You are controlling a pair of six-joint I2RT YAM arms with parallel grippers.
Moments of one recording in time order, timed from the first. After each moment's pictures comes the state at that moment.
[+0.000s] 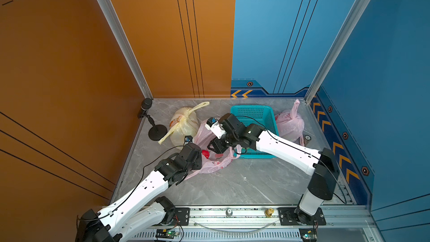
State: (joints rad) left arm -0.65 0.92 0.64 -0.67 -0.29 -0.63; right arm 0.92 1.79 1.56 -0.65 -0.20 0.19
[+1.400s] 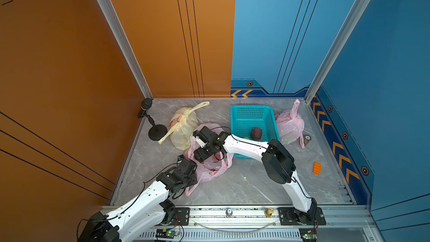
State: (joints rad) left arm -0.58 0.86 0.33 -0.59 -0.11 -0.86; right arm 0.98 2.24 1.81 -0.58 -0.14 0.29
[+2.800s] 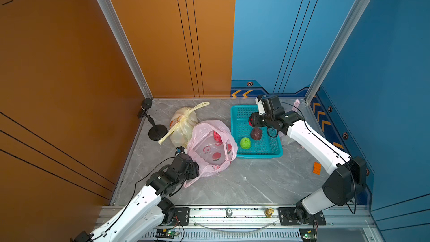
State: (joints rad) left arm -0.58 0.67 0.46 -0.67 -0.14 -0.75; right arm 0.46 1.57 1.40 -0.71 0.05 0.27
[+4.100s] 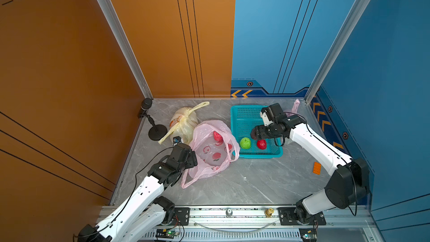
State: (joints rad) left arm -0.47 0.88 0.59 -0.62 -0.24 -0.62; right arm 0.41 1.51 1.32 -0.85 -0.01 0.23
